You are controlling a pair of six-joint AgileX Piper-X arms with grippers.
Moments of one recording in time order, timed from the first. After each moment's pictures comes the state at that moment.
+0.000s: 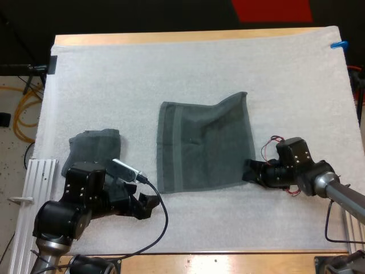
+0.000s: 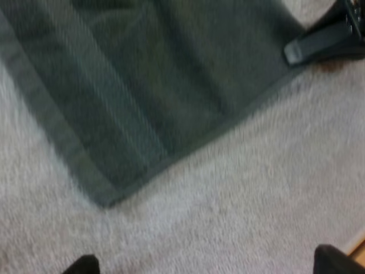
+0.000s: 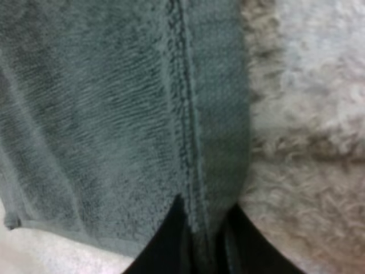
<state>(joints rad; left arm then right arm) -0.24 0.70 -0.67 1.07 0.49 -1.75 0.39 1.47 -0.53 0.23 -0.53 -1.07</state>
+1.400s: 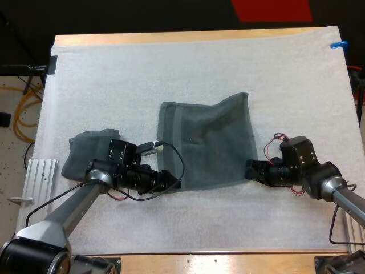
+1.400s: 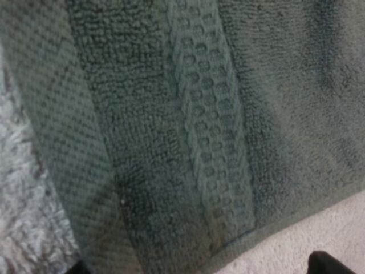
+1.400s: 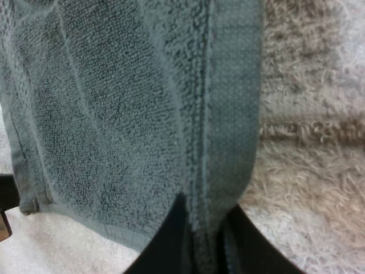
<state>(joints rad) -0.23 1.45 -0.56 0.51 0.72 -2.04 0.39 1.37 -0.53 0.29 -0.51 -1.12</state>
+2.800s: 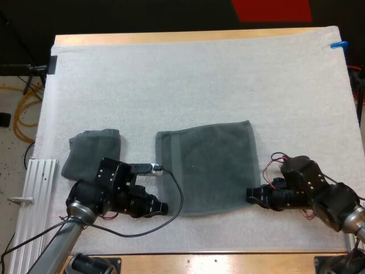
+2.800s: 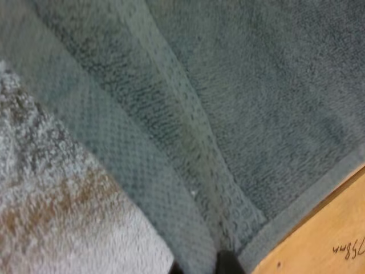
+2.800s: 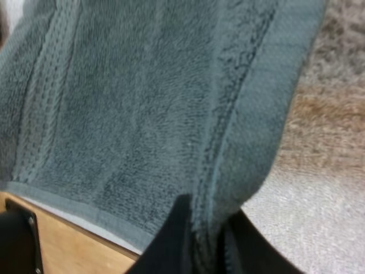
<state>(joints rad) -0.33 0.99 -0.54 0.93 0.66 -1.96 0.59 0.98 -0.53 0.64 -0.41 -1.12</state>
